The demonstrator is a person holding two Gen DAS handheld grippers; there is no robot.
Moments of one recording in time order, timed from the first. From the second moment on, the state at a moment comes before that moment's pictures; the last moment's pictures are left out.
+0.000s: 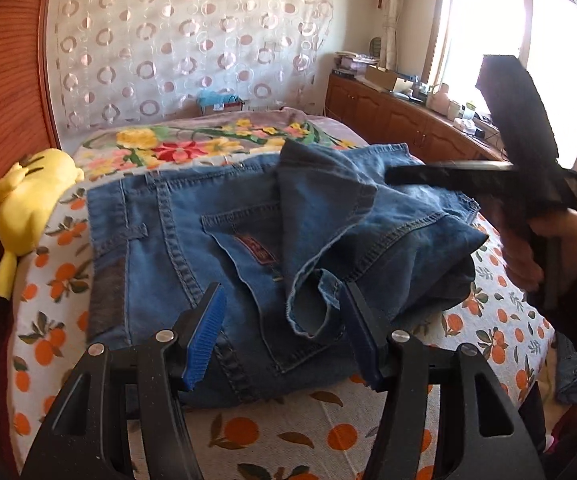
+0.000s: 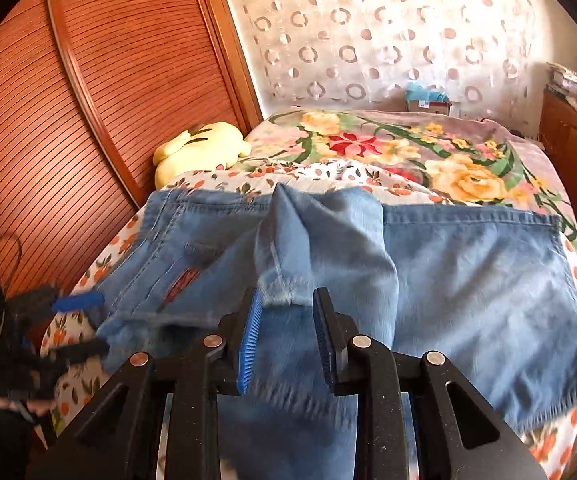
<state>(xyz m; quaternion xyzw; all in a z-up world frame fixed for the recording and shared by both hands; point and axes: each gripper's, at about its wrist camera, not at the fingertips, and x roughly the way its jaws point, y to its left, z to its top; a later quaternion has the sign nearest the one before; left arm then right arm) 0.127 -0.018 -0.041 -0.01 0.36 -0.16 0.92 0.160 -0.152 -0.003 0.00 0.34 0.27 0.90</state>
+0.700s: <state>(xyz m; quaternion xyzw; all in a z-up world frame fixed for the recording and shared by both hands) 0.126 -0.014 -0.059 -0.04 0.36 -0.21 0.91 0.184 -0.104 0.022 -0.01 0.37 0.33 0.87</state>
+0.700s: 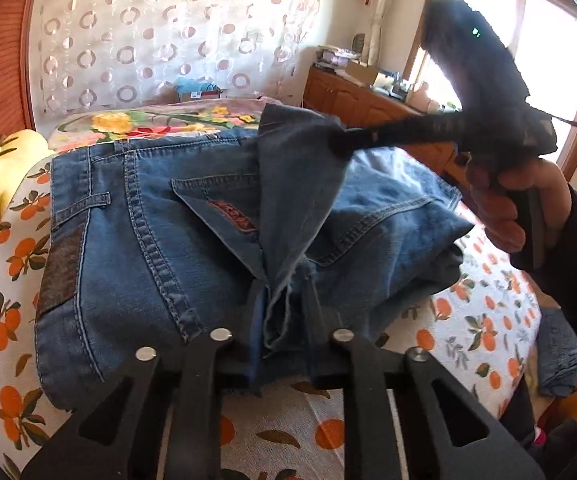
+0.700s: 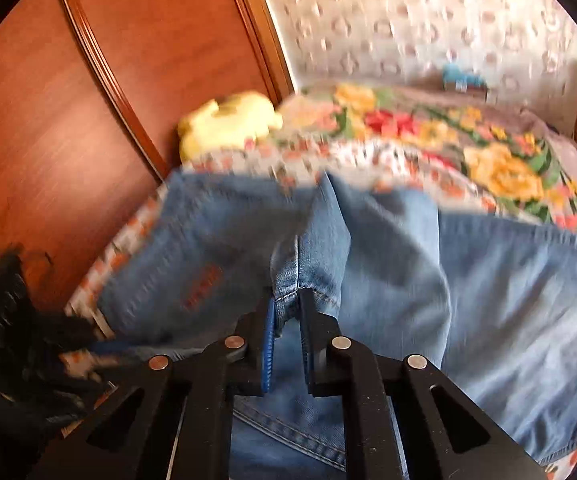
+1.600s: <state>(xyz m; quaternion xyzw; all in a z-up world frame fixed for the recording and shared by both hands) 0.090 0.085 -0.048 -0.11 0.34 -0.08 0.93 0.223 -0.019 0.024 -0.09 0.33 0.41 0.85</state>
